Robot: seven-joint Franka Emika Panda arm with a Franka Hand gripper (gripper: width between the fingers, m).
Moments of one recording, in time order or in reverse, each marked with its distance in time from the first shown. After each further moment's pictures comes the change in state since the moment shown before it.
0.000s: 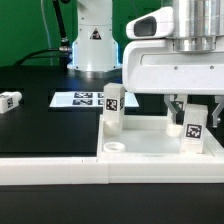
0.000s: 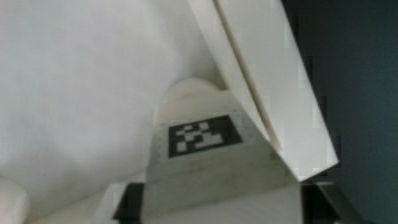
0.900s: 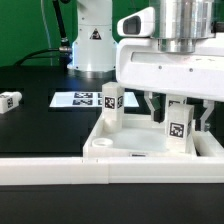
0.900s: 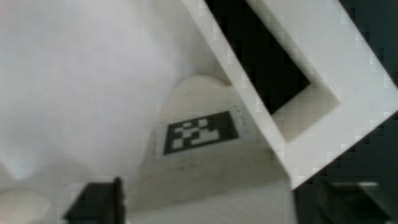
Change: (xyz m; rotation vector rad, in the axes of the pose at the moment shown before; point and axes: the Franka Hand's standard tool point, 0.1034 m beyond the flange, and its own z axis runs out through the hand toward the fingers) arm 0.007 0.017 -0.001 -0.041 0.012 0.206
